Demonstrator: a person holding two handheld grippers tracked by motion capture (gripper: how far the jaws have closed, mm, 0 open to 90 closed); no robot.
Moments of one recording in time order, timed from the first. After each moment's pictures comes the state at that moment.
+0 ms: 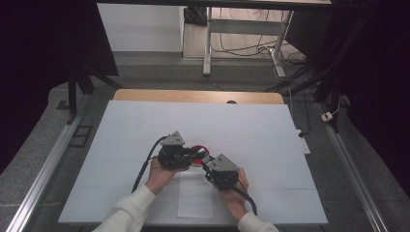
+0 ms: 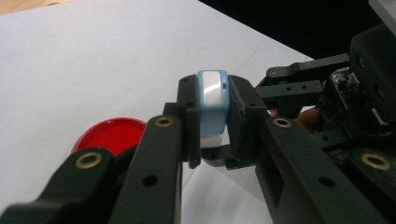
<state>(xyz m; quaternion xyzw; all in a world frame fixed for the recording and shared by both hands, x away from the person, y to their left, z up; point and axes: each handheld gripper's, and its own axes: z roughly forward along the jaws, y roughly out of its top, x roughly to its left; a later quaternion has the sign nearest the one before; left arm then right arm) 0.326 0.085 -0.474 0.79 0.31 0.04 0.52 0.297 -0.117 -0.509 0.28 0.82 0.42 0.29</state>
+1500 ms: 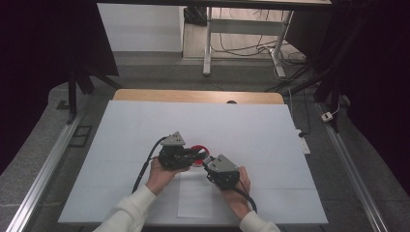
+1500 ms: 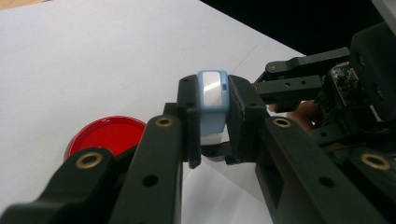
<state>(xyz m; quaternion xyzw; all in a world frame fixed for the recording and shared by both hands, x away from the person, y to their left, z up) 0.326 0.084 -0.474 0.79 0.31 0.04 0.52 0.297 -0.120 -0.506 0.25 0.83 0.40 0.30</state>
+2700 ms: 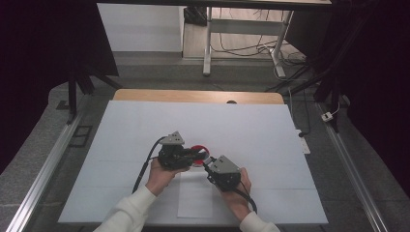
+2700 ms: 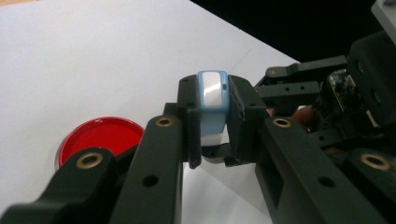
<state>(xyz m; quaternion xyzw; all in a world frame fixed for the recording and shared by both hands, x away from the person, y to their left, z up) 0.324 0.085 -0.470 0.79 0.32 0.02 0.53 0.292 -0.122 -0.503 0.26 0.82 0.41 0.29</state>
